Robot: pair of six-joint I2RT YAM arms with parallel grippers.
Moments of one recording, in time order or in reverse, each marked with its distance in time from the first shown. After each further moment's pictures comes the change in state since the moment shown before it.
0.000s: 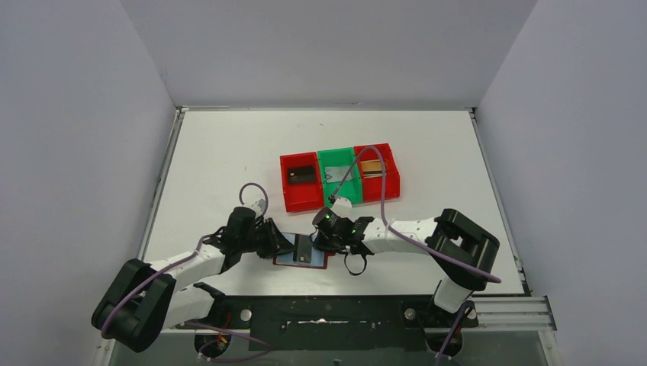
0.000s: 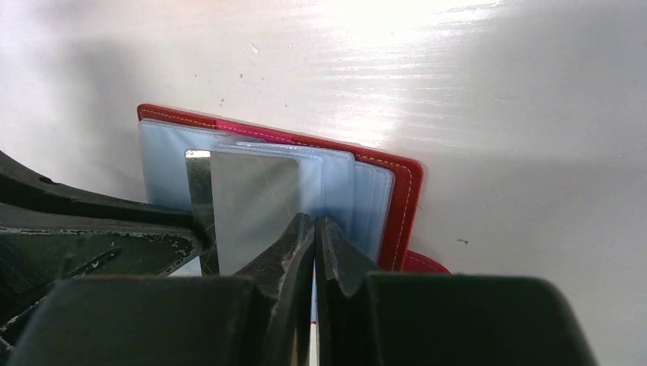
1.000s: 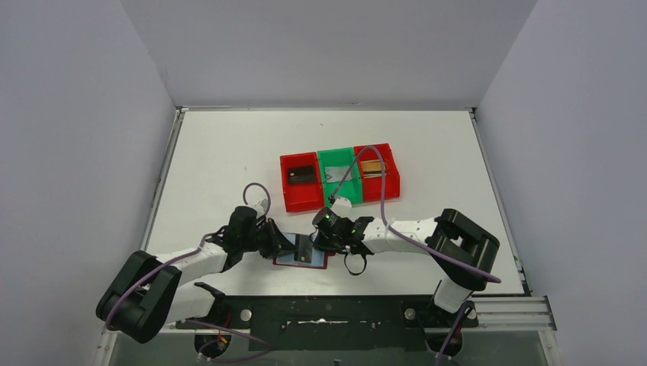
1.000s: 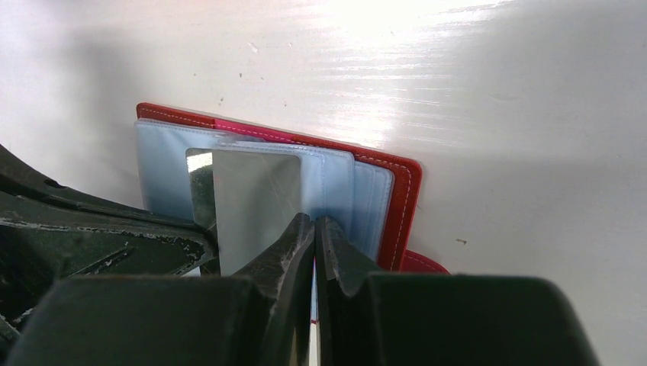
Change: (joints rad) left arm 0.001 0.063 -0.002 0.085 0.075 -0.025; right arm 0.000 0.000 0.003 -0.005 0.001 -0.007
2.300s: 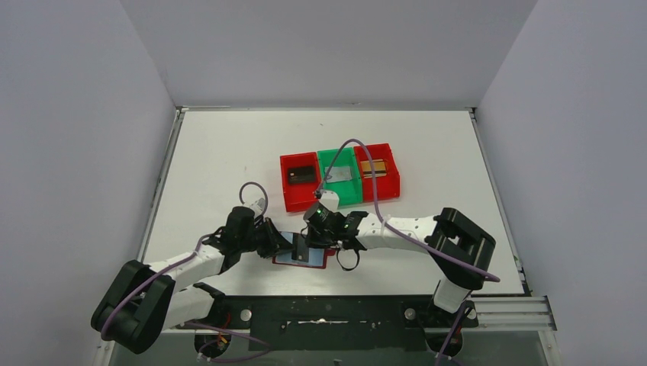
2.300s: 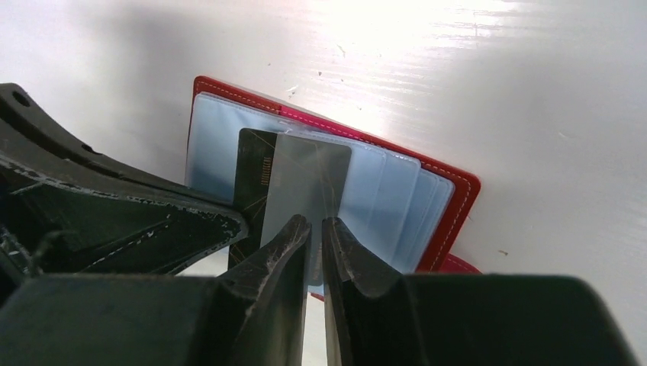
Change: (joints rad) left arm 0.008 -0.071 -0.002 -0.063 -0.043 0.018; right arm 0.028 0.005 0.114 -0.077 -0.017 -0.145
